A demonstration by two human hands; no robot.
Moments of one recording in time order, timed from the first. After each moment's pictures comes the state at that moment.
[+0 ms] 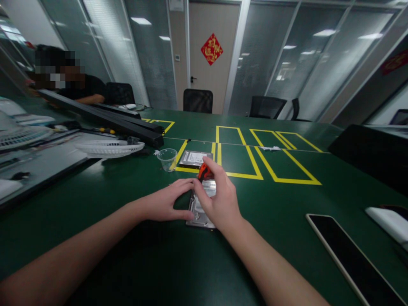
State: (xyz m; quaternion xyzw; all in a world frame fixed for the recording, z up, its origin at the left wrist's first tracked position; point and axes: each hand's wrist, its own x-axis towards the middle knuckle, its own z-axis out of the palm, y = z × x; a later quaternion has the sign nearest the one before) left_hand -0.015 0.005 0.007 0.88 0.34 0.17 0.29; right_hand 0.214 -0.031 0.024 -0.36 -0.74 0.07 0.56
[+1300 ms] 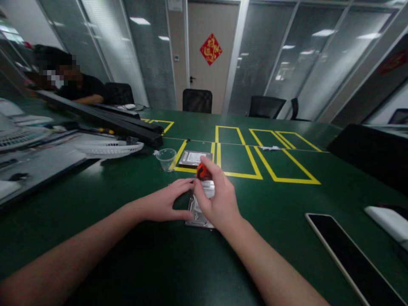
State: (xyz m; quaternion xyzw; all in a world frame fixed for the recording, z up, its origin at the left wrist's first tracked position) left_hand -0.016 0.006 0.006 0.89 0.33 0.17 0.28; right_hand 0.213 -0.032 0.026 -0.36 -0.75 0.08 0.56
